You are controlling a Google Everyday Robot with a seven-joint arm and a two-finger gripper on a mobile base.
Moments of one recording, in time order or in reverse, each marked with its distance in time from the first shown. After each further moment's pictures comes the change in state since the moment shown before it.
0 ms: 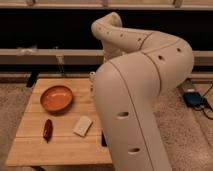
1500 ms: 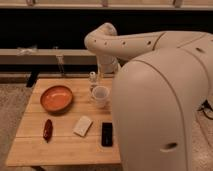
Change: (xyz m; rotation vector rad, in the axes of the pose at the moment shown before) arm 0.109 0.027 -0.014 -0.033 0.020 -0.190
